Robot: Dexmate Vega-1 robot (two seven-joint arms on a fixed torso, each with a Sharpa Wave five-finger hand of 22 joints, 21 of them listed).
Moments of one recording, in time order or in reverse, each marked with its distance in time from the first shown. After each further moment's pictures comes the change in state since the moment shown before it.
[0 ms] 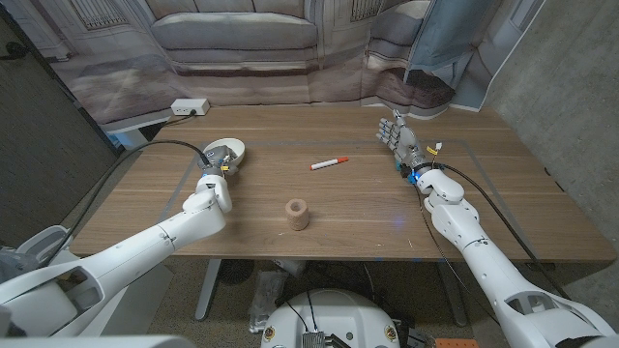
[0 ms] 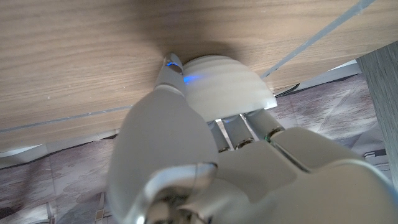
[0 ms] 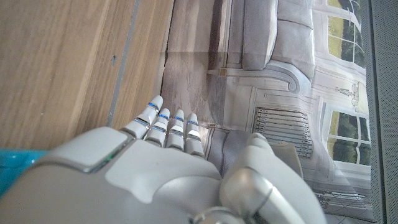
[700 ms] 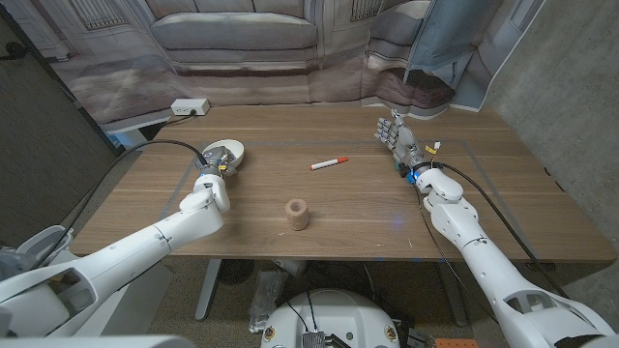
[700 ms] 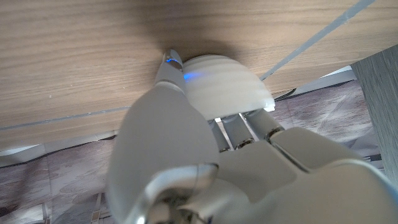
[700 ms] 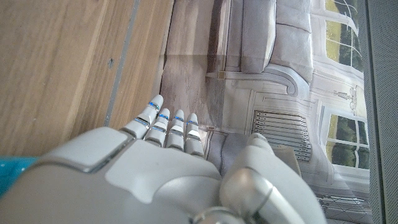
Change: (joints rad) left arm 0.008 0.022 -0.008 -0.041 -0.024 0.029 -0.019; left_hand 0.017 -0.017 -0.010 0.018 0.005 0.009 0.002 0.108 0.000 0.032 0.007 0.034 0.000 0.017 -0.006 0.035 0.000 -0.020 0.020 0.068 0.001; right arm 0.006 0.003 -0.002 0.000 -0.008 -0.004 0.007; right_hand 0.000 0.000 -0.003 -0.003 0.000 0.000 0.000 0.000 0.000 0.000 0.000 0.000 0.000 0.005 -0.005 0.000 0.000 0.009 -0.002 0.000 0.000
